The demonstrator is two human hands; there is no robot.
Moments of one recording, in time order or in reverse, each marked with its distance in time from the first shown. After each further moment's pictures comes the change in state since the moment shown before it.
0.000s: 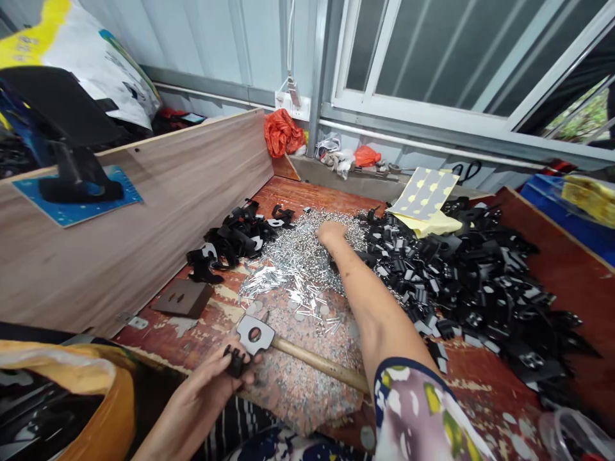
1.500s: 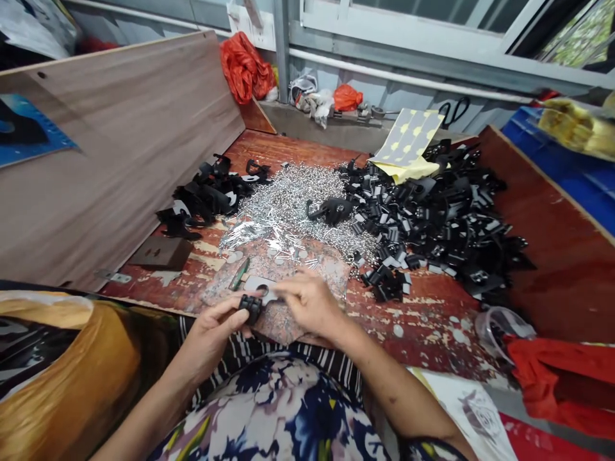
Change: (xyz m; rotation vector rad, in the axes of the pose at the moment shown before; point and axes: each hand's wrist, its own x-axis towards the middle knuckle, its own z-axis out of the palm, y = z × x) left_hand -0.010 -0.028 0.024 0.509 -0.131 0.208; right_hand -0.290 0.027 0.091 0.860 0.216 -0.617
